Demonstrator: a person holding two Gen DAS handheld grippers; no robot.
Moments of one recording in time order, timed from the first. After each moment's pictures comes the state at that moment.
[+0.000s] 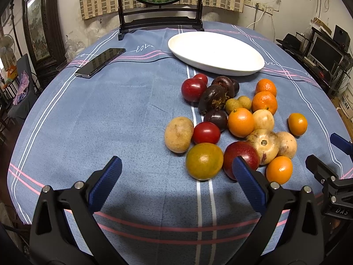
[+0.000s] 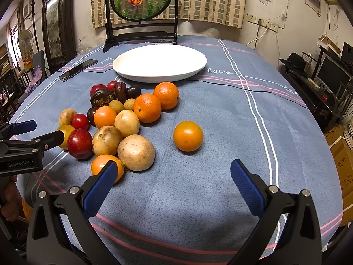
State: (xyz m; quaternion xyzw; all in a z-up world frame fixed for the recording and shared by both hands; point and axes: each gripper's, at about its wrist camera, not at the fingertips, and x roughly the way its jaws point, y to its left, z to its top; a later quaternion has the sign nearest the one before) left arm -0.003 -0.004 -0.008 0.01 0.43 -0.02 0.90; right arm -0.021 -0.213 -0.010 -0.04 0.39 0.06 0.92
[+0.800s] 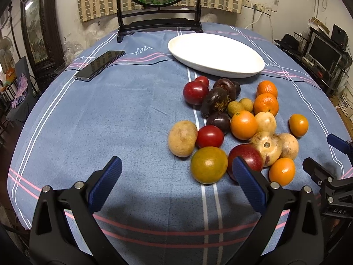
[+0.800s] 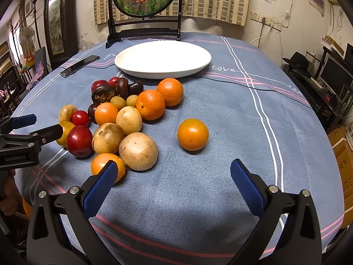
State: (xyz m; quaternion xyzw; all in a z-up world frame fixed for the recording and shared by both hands) left arm 0.002 -0.001 -0.009 0.01 0.42 -0.03 0.91; right arm -0.017 -0.211 -0.014 -0.04 0.40 0.07 0.91
